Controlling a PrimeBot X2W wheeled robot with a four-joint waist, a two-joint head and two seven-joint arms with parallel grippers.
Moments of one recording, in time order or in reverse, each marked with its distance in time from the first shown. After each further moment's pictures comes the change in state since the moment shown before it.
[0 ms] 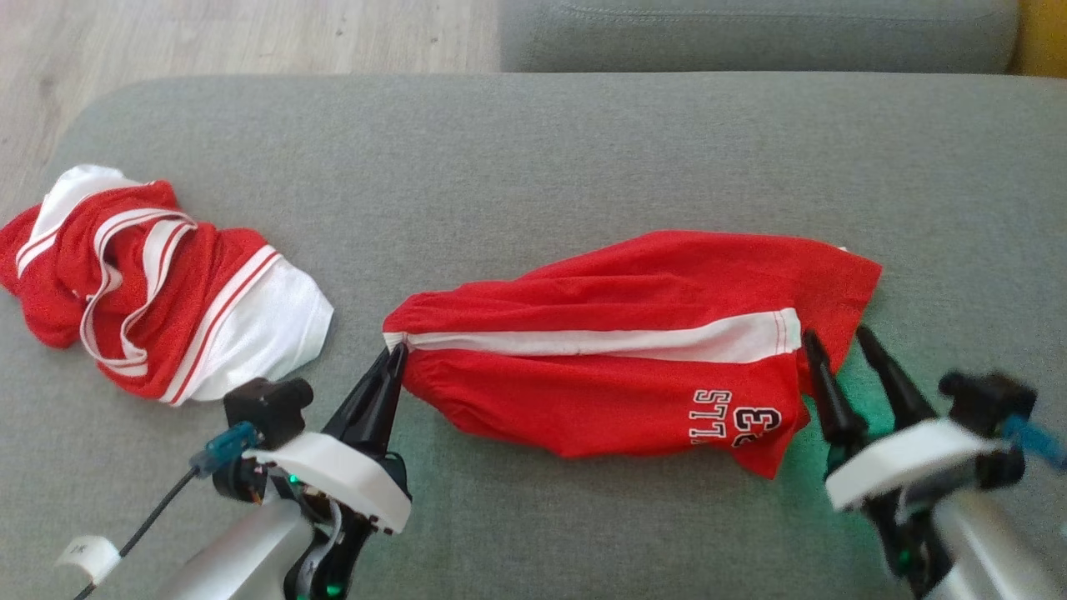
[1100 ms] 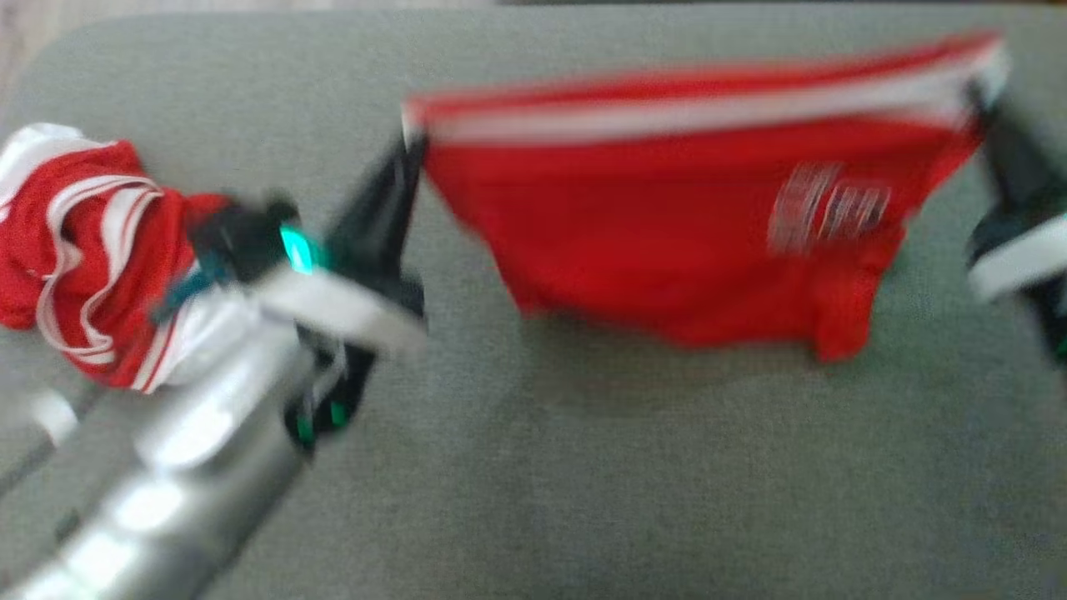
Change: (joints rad) left arm -0.258 -0.035 0.061 -0.074 0.086 -0.038 -0.038; right arm -0.388 -0.347 0.161 -0.044 0.302 0.000 0.073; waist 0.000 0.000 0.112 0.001
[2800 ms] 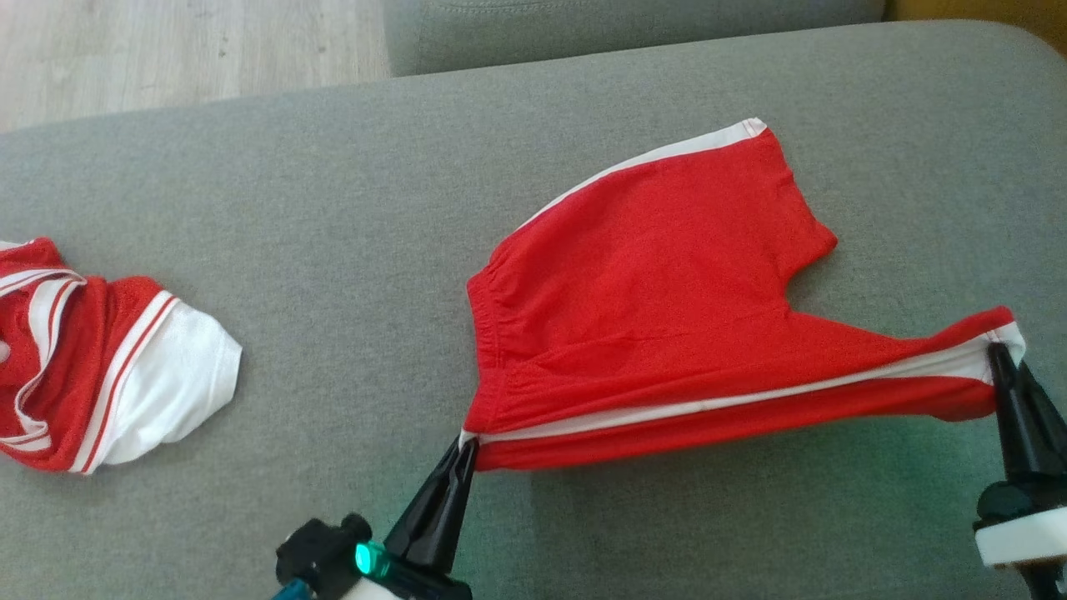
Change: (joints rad) left arm 0.682 -0.217 0.309 -0.086 0.464 -0.156 -0.022; right arm 0.645 0.140 -0.346 -0.284 -0.218 0.000 -0.117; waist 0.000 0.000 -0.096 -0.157
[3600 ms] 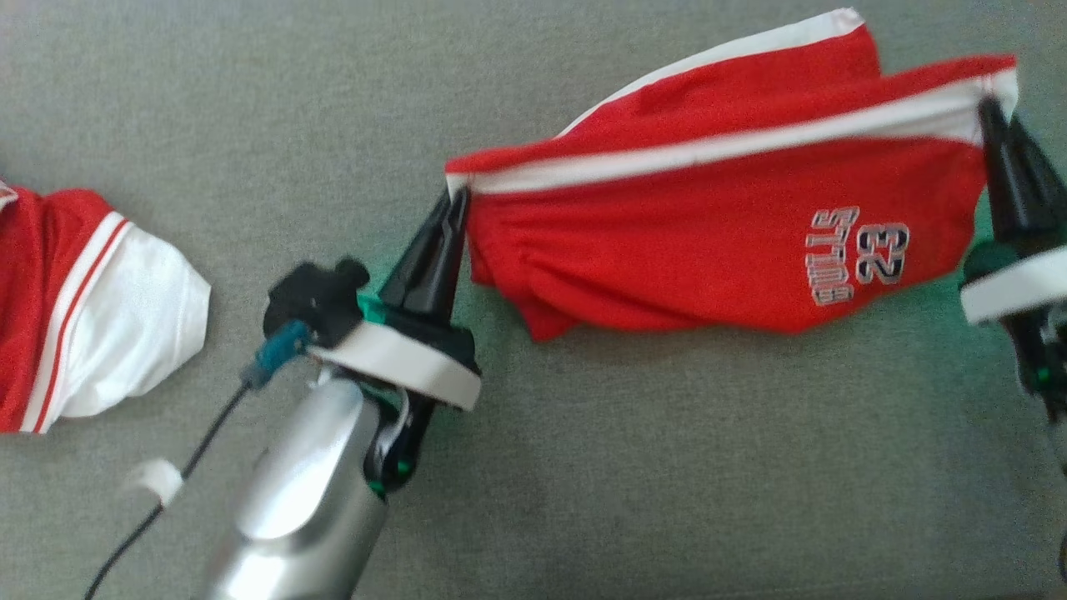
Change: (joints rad) left arm -0.486 -0.086 0.043 0.170 -0.027 0.036 0.088; right arm -0.573 -0.066 0.206 0.277 0.039 0.000 0.044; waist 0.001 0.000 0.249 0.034
